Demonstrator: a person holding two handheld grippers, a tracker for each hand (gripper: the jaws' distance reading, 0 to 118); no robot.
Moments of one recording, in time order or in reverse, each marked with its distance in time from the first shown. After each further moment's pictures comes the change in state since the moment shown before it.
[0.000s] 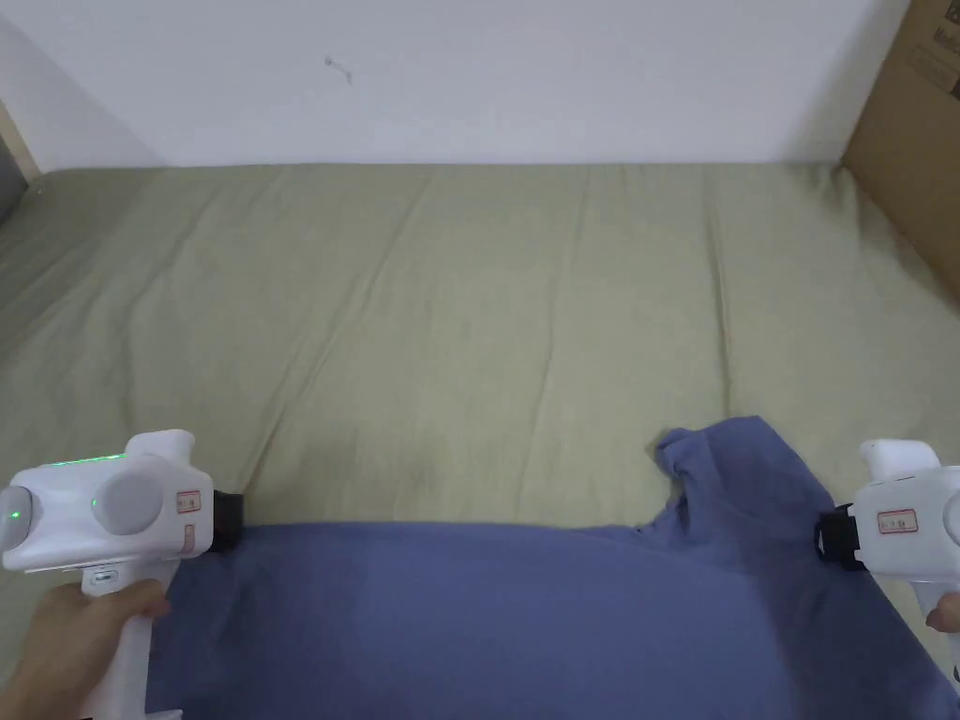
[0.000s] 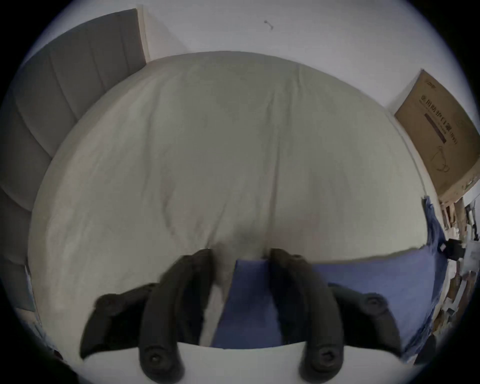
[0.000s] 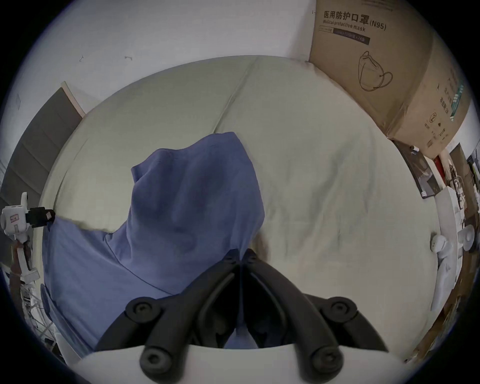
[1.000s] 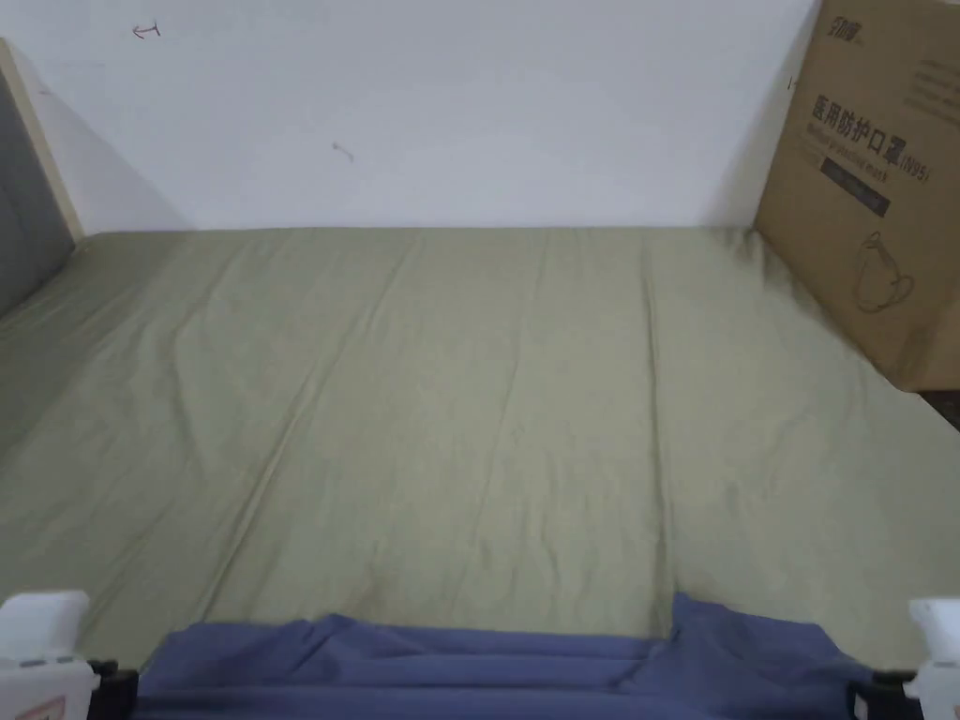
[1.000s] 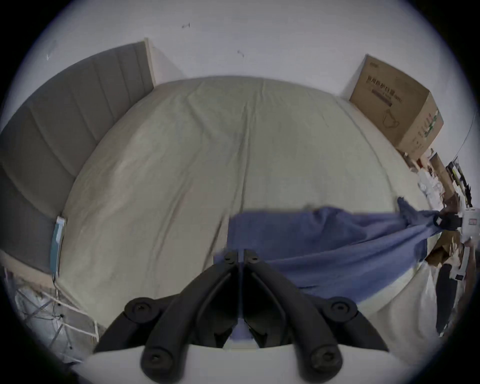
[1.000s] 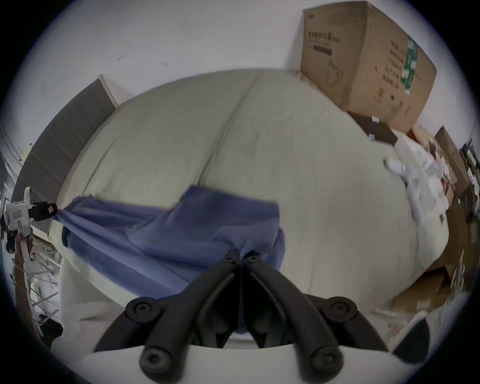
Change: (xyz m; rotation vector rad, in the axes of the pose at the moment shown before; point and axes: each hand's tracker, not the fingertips) left arm -0.065 -0.215 0.204 0.020 -0.056 -0.124; right arm -0.006 -0.242 0.188 0.007 0.053 -0.002
